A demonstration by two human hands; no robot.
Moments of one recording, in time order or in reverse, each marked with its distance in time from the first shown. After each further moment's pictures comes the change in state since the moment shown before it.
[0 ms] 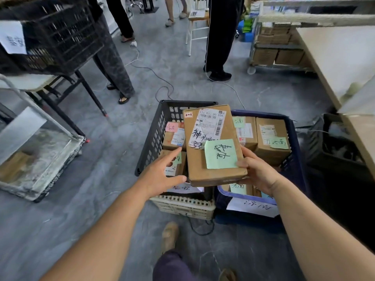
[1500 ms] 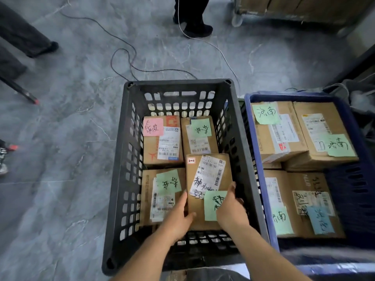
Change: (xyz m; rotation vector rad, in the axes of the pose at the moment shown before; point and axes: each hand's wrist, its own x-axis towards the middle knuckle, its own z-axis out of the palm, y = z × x) left_hand 0.248 -0.218 0.106 -0.153 -0.475 -0.462; right_hand 0.285 0.119 0.080 -0.781 0.515 0.616
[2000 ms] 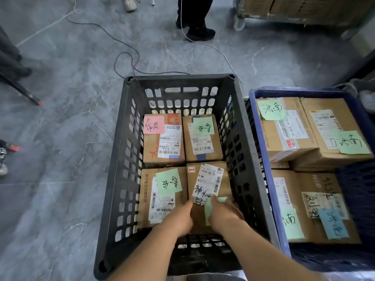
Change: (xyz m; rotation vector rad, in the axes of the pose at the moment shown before) left_hand 0.034 -0.005 0.010 0.467 -0.092 -0.033; right_hand 0.035 -0.002 0.035 -0.442 -0.207 0.059
